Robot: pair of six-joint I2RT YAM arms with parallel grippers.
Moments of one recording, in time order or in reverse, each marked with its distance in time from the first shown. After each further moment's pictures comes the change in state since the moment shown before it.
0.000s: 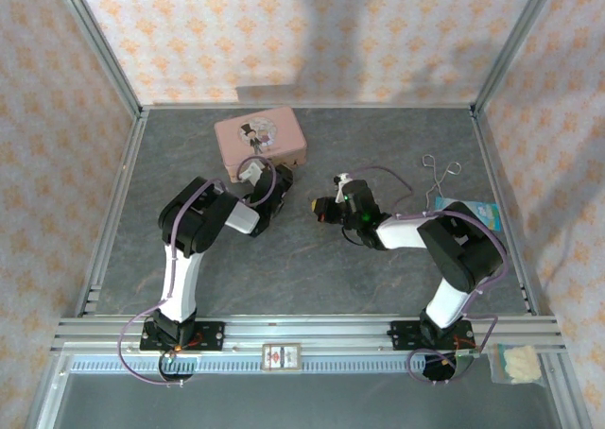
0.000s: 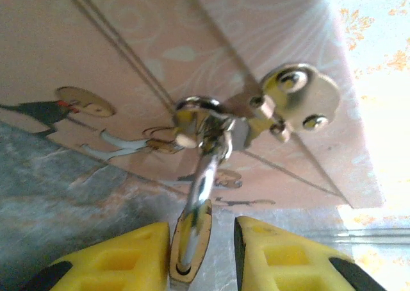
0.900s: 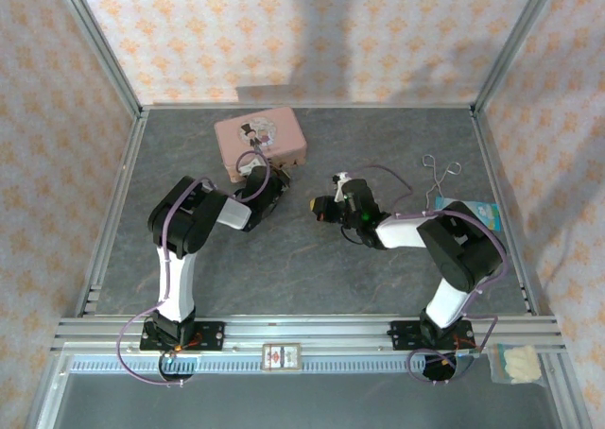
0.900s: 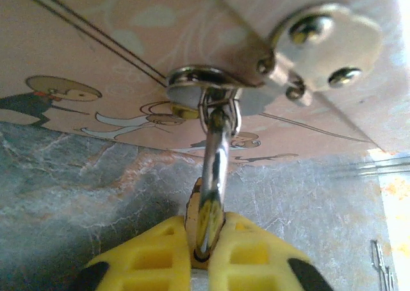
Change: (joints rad) left arm 0.059 -0.067 -0.028 -0.132 0.243 0.152; right arm 0.001 0.004 0.010 0.003 -0.012 0.003
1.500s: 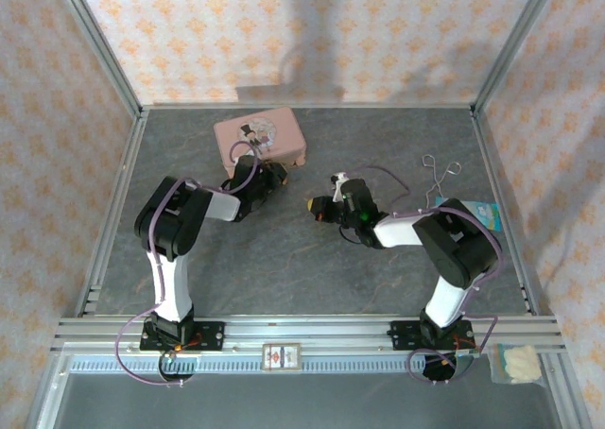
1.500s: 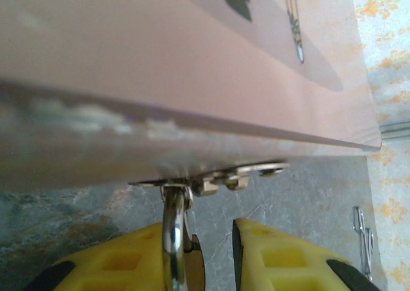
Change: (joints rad) left arm 0.083 -0.066 0.027 -0.118 0.198 0.079; right arm 0.000 0.033 0.007 0.039 -0.036 0.023
